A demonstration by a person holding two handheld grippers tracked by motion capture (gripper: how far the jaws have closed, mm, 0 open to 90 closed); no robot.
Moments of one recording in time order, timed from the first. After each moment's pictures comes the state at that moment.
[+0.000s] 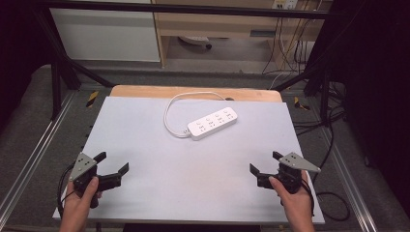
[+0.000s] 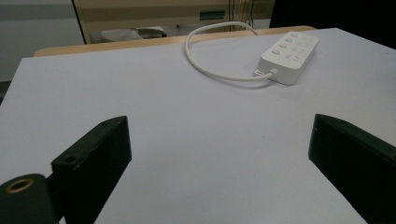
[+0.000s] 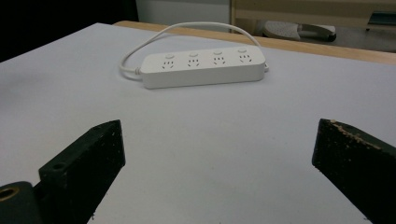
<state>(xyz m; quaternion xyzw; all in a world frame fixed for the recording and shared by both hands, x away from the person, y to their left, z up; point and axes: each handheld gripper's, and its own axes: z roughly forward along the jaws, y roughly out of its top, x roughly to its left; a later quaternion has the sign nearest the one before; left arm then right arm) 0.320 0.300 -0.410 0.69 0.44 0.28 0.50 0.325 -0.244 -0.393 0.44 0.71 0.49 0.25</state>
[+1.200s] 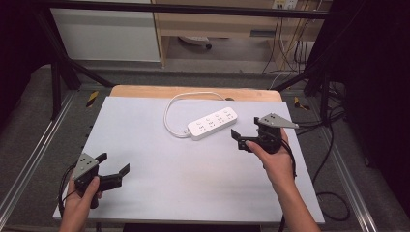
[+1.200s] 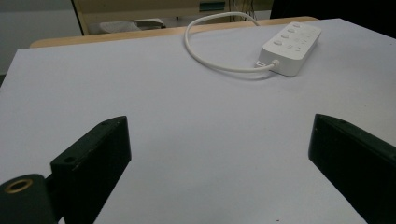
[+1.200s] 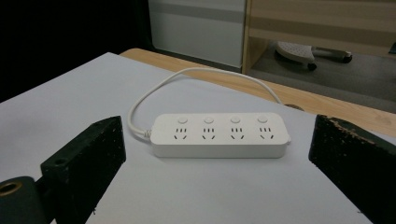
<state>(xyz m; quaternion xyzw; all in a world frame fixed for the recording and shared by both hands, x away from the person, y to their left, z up) 0.322 0.300 -0.413 0.70 0.45 0.27 0.48 0.404 -0.191 -0.331 0.41 0.71 0.51 0.25</state>
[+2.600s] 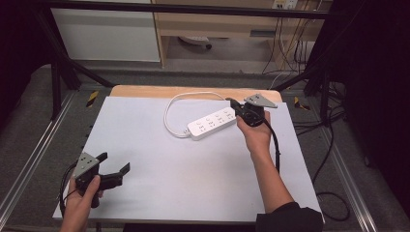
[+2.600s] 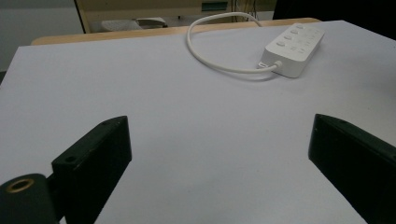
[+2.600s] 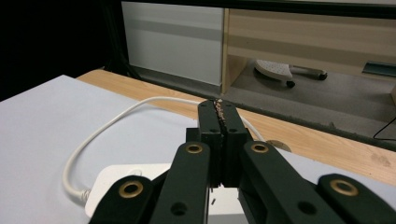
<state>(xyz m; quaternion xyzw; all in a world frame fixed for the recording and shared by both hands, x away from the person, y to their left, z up) 0.325 0.299 -0.414 0.70 0.46 0.27 0.48 0.493 -0.167 -0.352 0.42 0.68 0.53 0.30</state>
